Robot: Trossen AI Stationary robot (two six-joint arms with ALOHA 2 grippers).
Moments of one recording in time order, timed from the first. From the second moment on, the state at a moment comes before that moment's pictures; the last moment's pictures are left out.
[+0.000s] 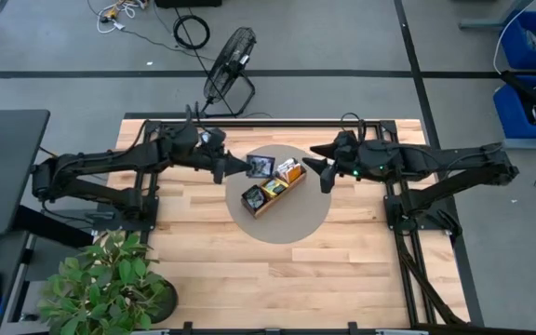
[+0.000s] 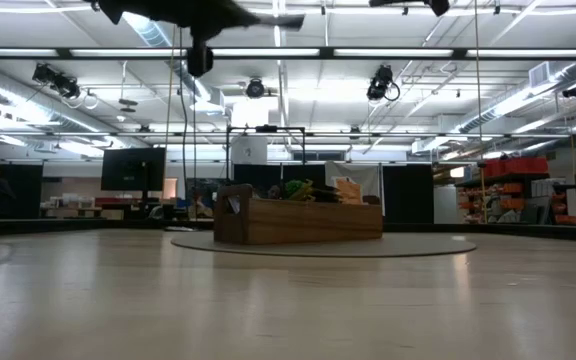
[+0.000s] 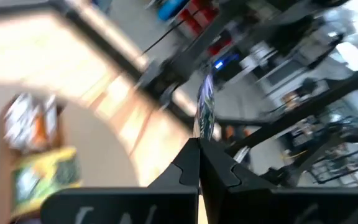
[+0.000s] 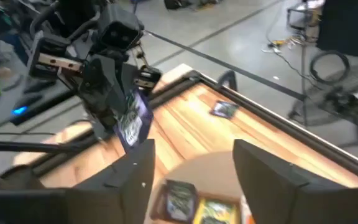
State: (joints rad) left arm 0.26 1.15 0.89 0.06 0.30 -0.72; right arm 0.10 1.13 1.19 -0.41 0.48 0.46
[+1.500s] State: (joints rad) left arm 0.38 1.71 1.44 -0.99 0.40 -0.37; right arm 0.07 1.12 1.19 -0.71 0.54 0.59
